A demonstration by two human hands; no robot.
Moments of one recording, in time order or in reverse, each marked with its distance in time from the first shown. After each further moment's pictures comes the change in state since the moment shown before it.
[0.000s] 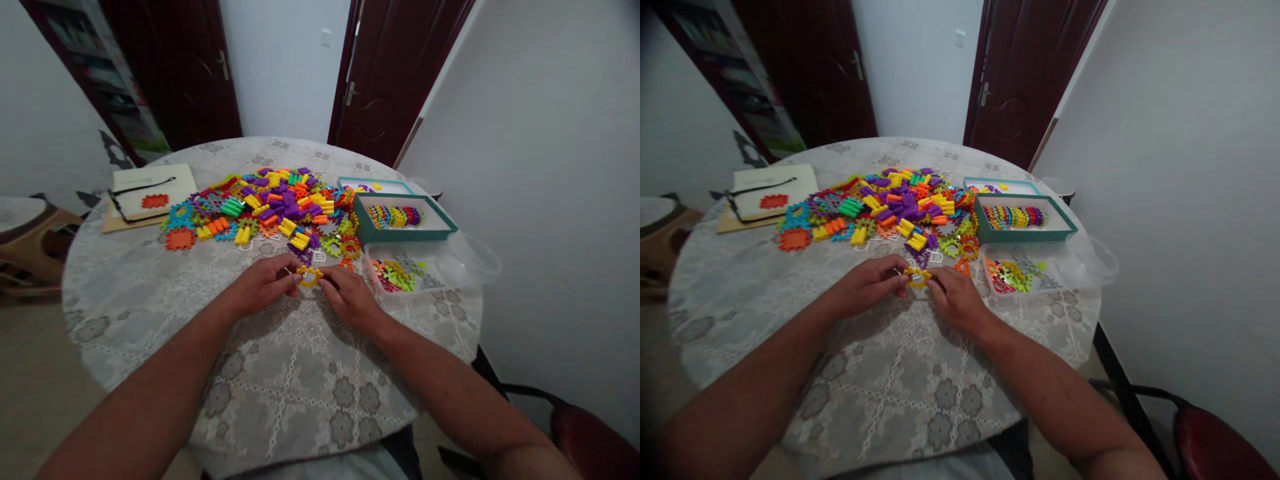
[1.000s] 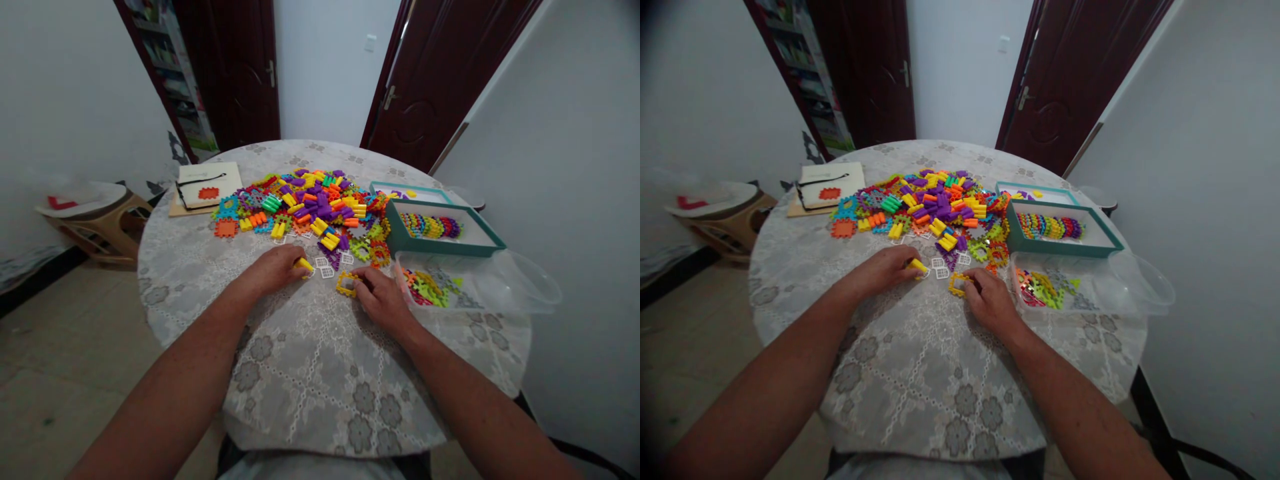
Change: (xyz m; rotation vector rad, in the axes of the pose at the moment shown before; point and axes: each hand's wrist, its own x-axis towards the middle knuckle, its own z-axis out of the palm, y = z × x) left_hand -0.002 -0.034 -0.031 0.558 0.161 -0.078; right_hand 0.000 0.016 -0.004 -0.036 -0.016 0.184
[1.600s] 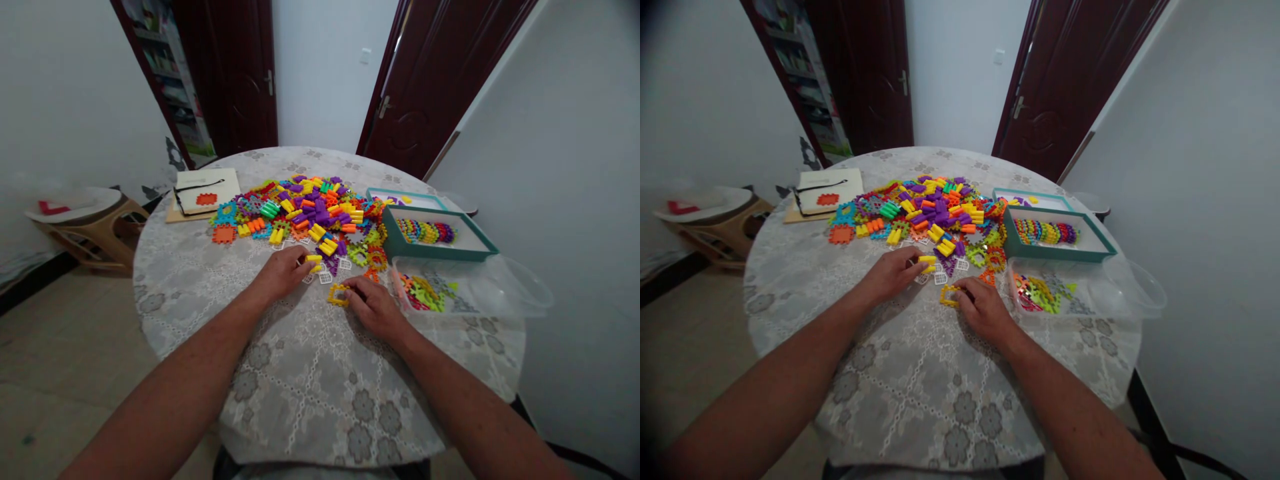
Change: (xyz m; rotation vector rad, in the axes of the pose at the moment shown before) left_hand 0.004 0.017 0.014 -0.169 0.171 -0.056; right_hand -0.002 -0.005 0.003 0.069 -0.090 -0.092
